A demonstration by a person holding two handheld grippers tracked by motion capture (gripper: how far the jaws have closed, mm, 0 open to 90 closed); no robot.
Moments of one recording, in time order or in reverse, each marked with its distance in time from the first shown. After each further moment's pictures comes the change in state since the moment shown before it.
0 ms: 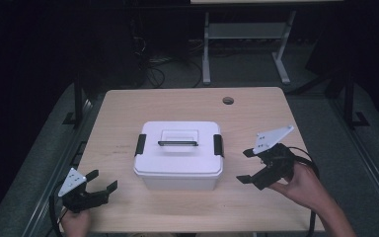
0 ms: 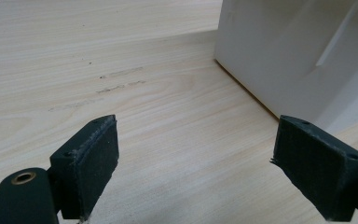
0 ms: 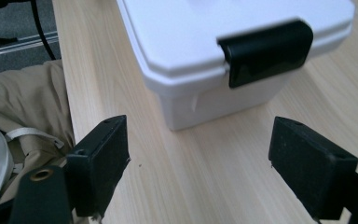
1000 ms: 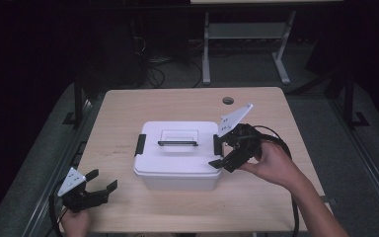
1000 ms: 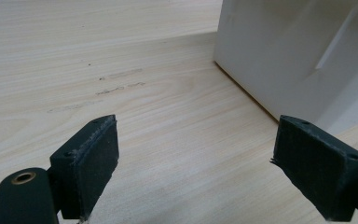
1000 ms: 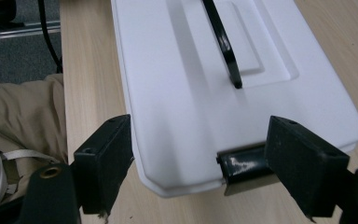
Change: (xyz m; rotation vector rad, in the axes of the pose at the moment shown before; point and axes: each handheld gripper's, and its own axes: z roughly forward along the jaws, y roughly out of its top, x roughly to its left) left arm 0.001 0.001 0.001 -0.006 -0.005 -0.002; right arm -0.001 0.084 0.028 0.049 0.040 -0.113
